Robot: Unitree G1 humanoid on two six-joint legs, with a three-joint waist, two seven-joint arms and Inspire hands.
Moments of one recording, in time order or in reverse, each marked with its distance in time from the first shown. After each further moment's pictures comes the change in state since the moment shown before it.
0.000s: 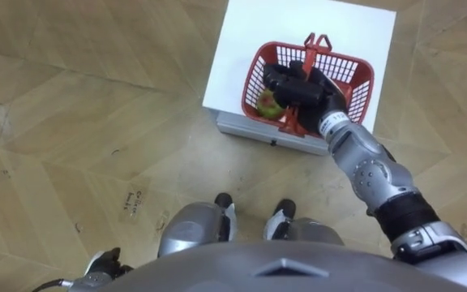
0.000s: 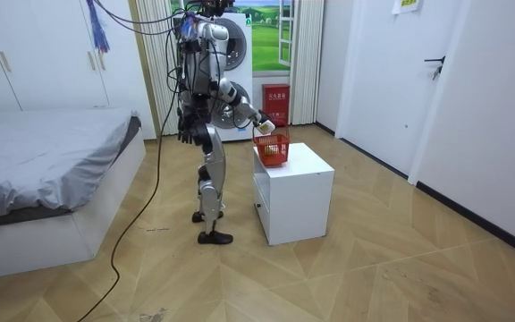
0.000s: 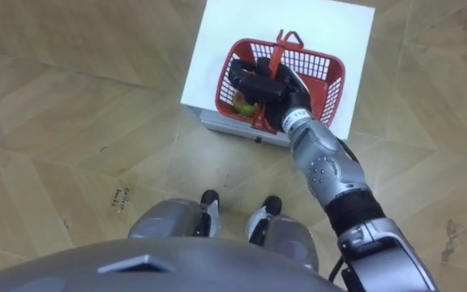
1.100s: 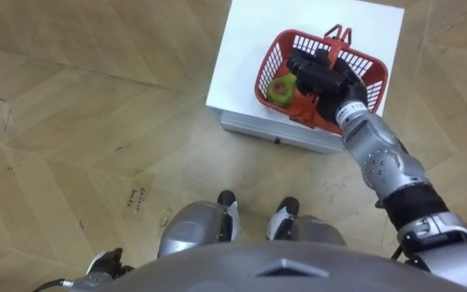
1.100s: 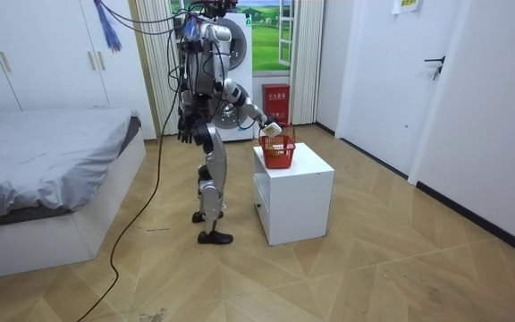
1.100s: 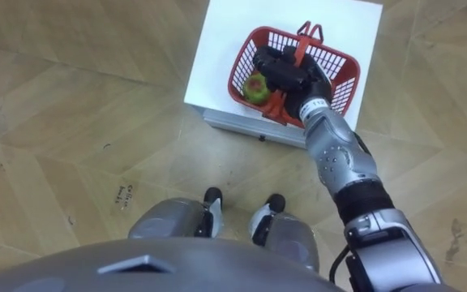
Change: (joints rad) left arm 0.000 -0.001 0.001 -0.001 0.011 -0.001 -0.017; right arm -0.055 -0.021 -0.070 0.073 0.040 -0.020 -0.054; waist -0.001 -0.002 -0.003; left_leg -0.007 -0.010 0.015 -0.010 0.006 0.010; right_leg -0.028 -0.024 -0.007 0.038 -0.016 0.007
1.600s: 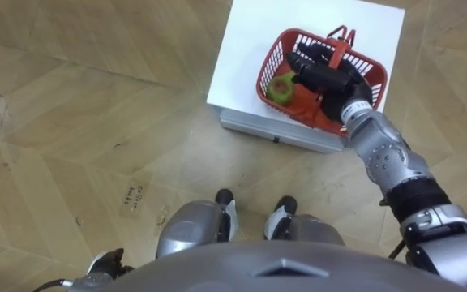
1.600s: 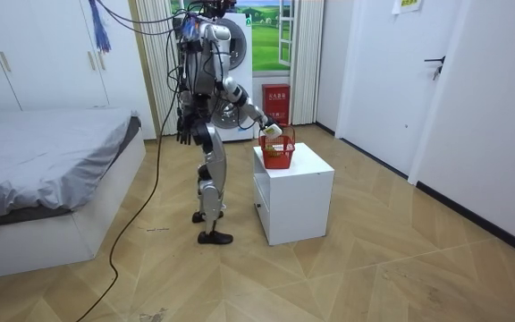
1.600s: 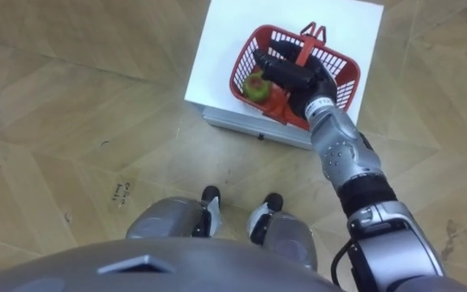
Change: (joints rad) left arm -0.001 0.003 -0.002 0.000 -0.004 0.000 -0.018; right arm -0.043 -0.013 -0.008 0.062 0.046 0.000 0.012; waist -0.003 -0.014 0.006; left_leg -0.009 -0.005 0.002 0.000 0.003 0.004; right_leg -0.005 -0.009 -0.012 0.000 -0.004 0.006
